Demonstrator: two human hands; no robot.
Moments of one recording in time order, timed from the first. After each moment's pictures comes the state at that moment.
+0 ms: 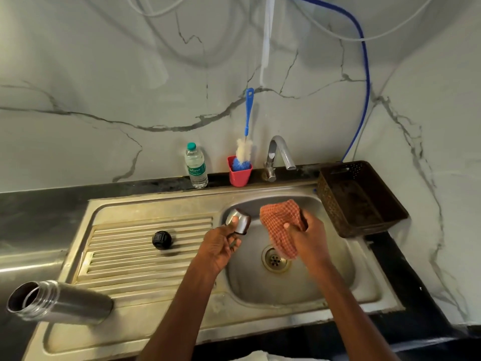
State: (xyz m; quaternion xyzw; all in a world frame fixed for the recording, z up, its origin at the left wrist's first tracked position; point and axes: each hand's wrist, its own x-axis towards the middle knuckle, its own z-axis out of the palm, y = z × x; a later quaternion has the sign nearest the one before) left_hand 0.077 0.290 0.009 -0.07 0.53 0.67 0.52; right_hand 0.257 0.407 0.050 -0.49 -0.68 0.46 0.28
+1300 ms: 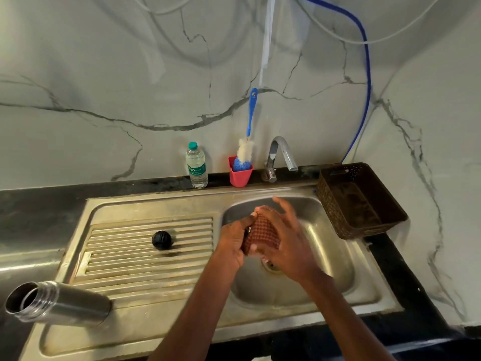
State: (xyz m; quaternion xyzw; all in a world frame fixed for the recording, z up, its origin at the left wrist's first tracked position) left_hand 0.104 0.313 0.039 -0.06 0.57 0.63 0.52; right_hand 0.246 0.384 0.039 -0.27 -0.89 0.28 0.23
